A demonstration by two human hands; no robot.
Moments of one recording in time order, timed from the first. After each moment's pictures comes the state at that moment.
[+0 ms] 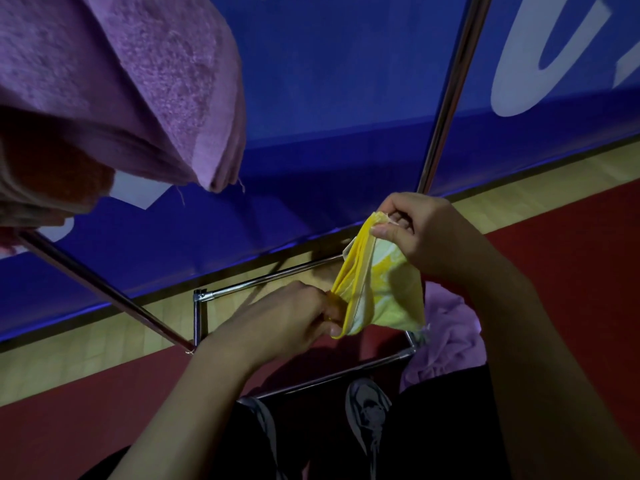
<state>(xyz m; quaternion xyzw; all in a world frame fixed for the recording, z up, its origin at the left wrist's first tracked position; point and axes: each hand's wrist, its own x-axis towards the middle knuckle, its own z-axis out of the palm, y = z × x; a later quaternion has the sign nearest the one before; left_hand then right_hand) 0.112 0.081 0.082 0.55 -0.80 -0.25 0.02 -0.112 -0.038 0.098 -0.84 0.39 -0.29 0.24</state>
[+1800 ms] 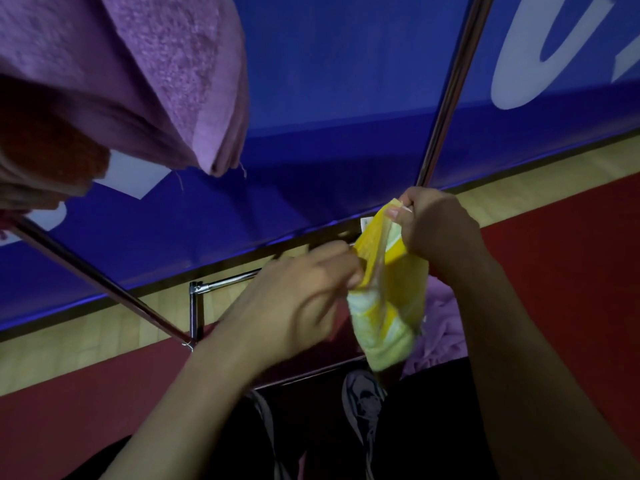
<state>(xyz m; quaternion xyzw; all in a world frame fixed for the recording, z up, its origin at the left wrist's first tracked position) 0.094 0.099 0.121 0.50 -0.84 -0.09 0.22 -0.106 -0.046 0.080 -0.77 0.57 -0.22 0.18</state>
